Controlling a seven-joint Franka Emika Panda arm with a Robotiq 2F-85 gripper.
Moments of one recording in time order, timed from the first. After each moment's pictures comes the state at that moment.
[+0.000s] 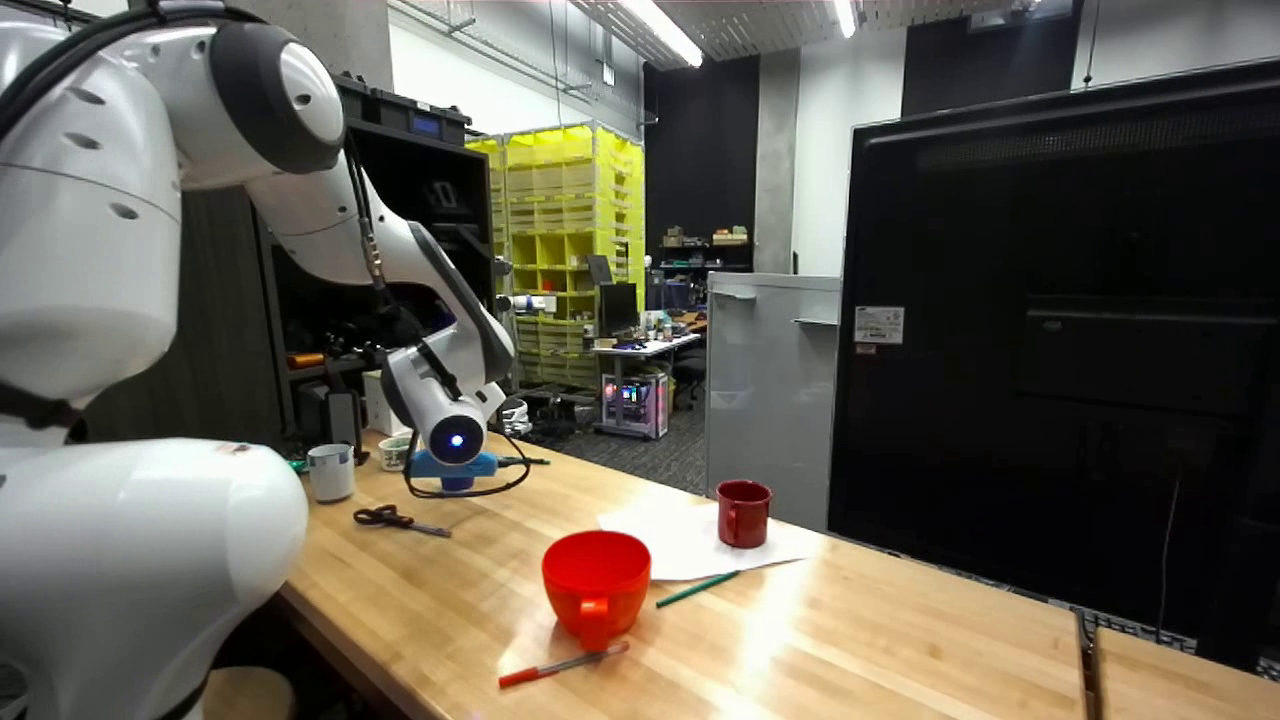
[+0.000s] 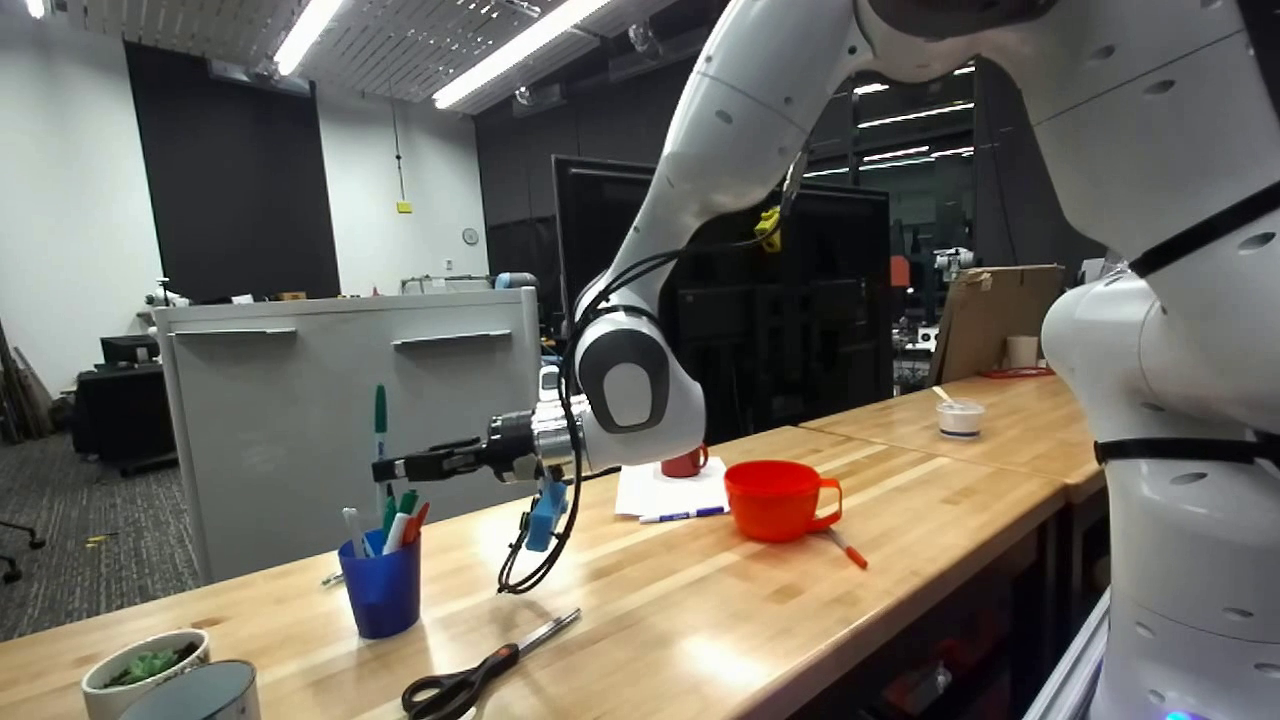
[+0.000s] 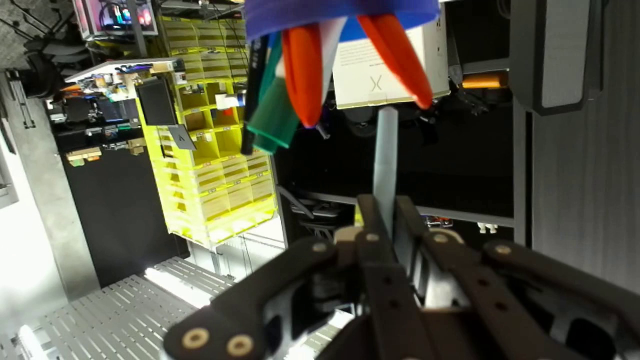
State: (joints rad) arm 0.87 0.35 -0.38 -2.20 2.60 2.14 -2.60
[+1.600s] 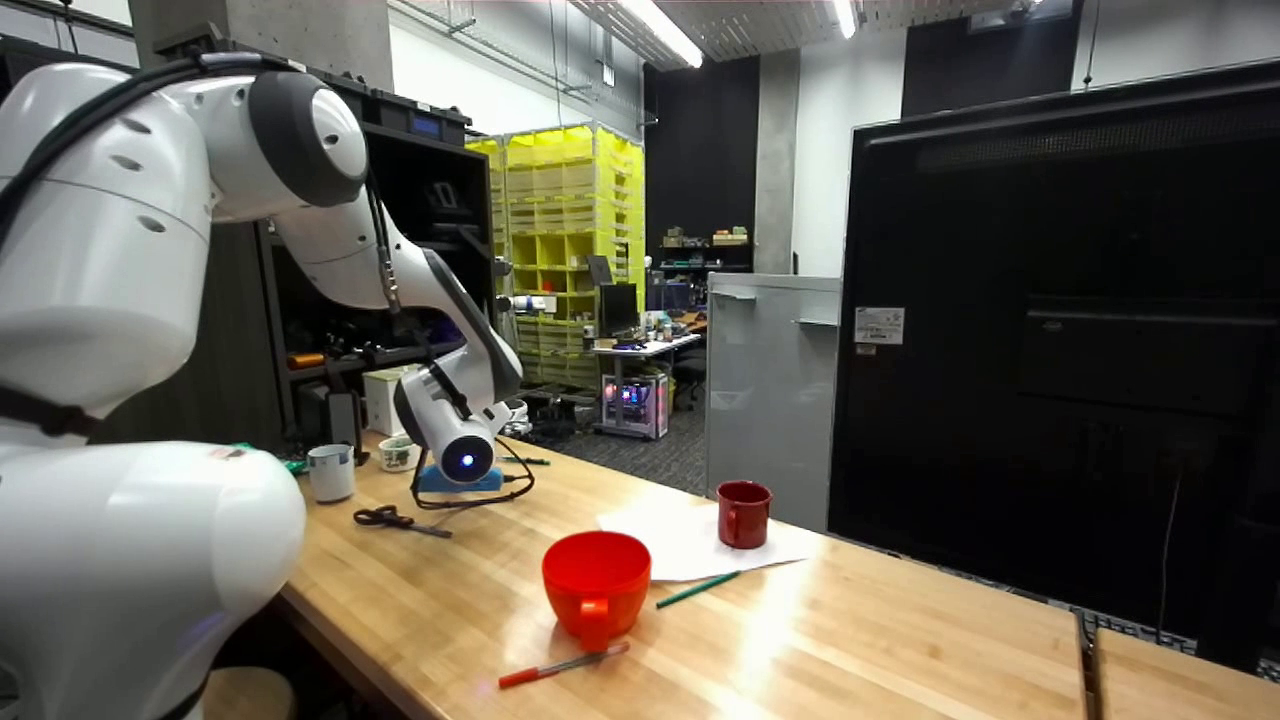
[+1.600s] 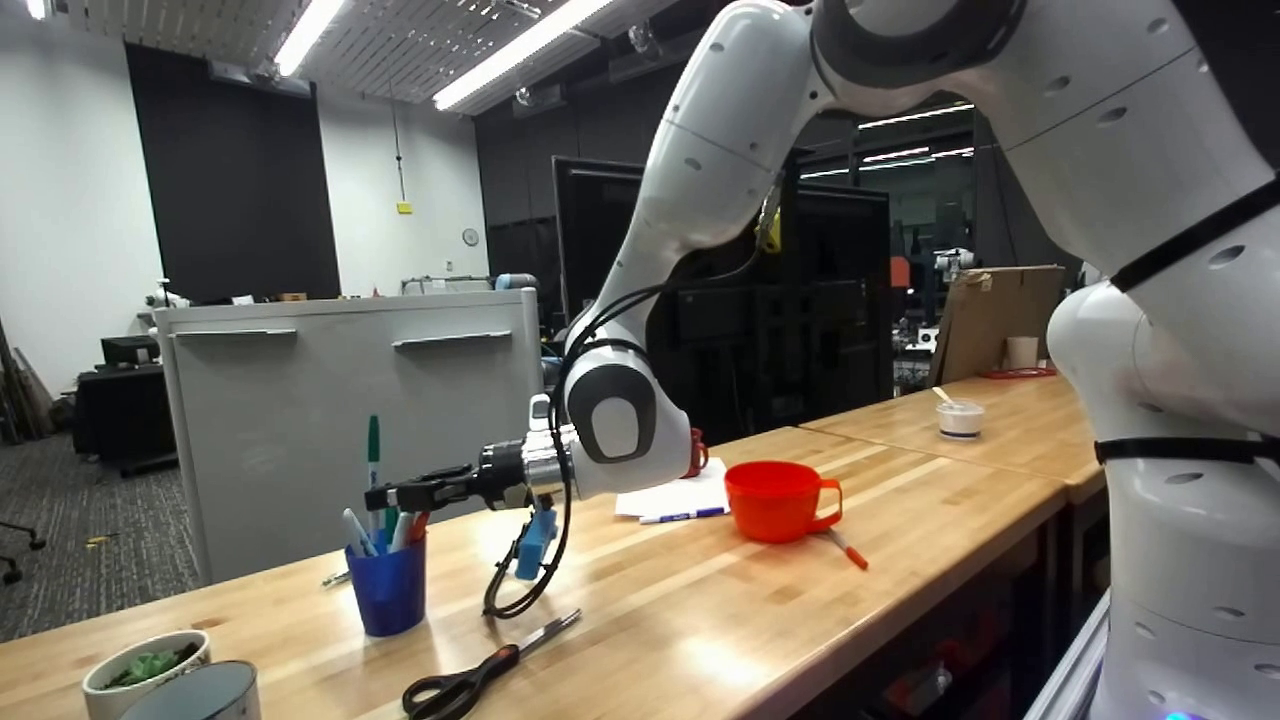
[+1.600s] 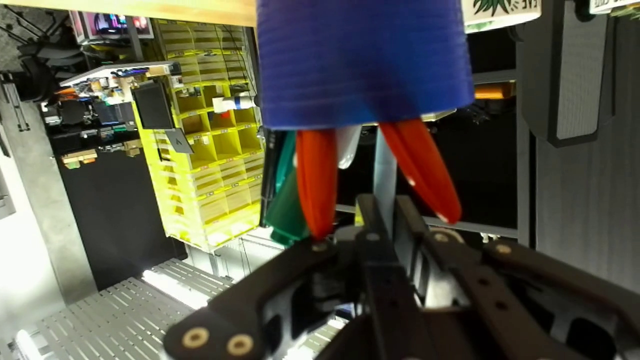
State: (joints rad) arm 0.80 0.46 -0.31 -2.13 2.60 2.10 -2.60
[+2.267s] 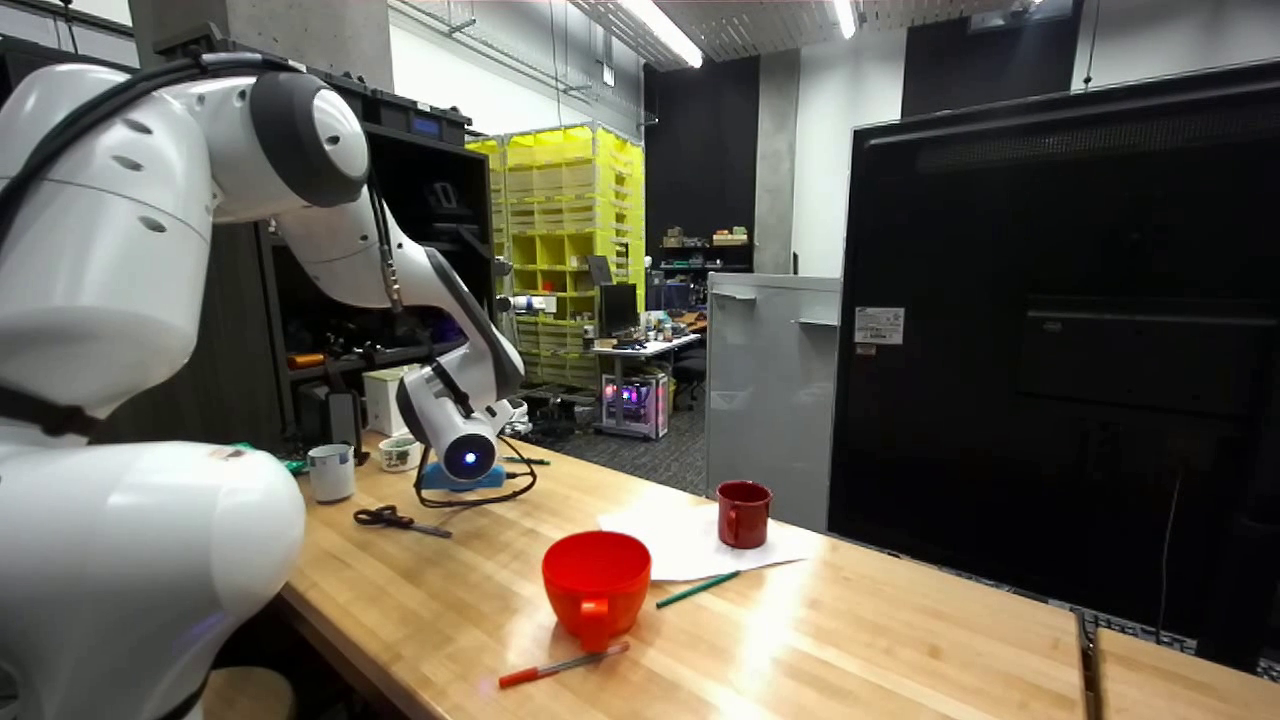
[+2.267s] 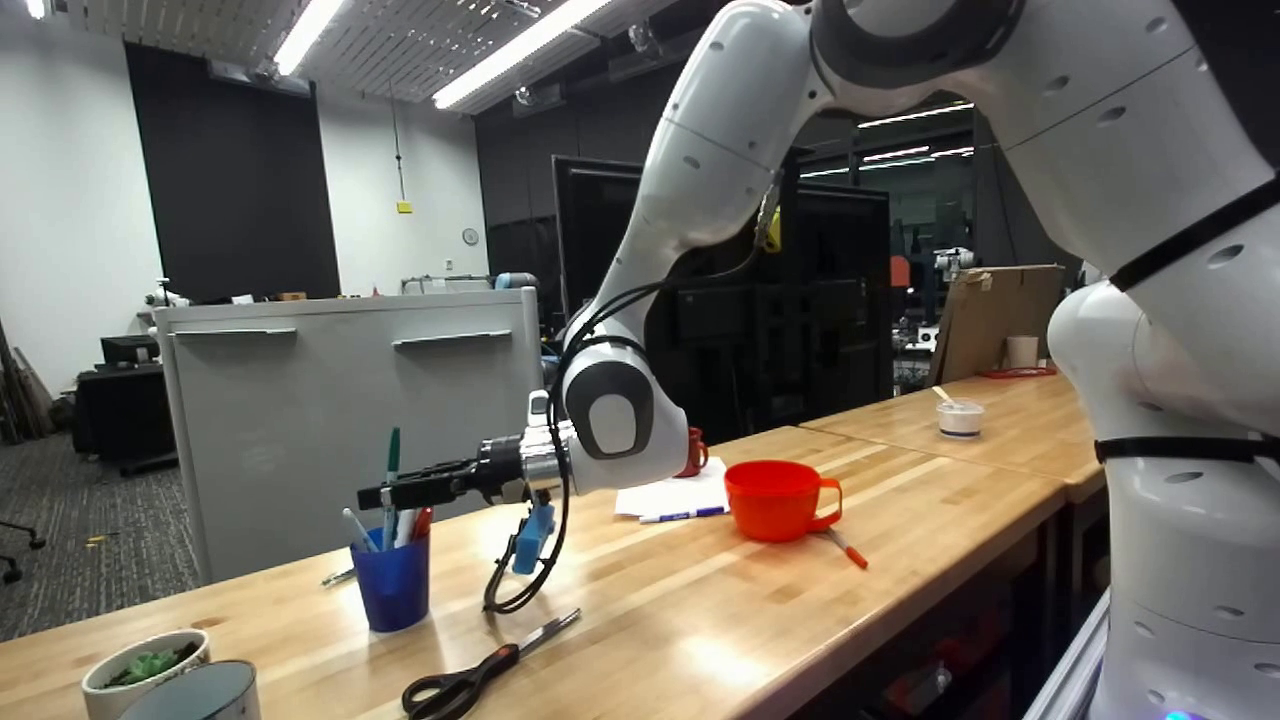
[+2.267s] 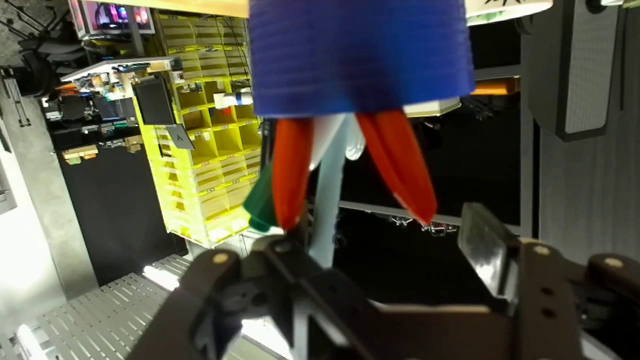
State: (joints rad) arm 0.79 0.46 -0.31 -2.12 2.60 2.10 -2.60
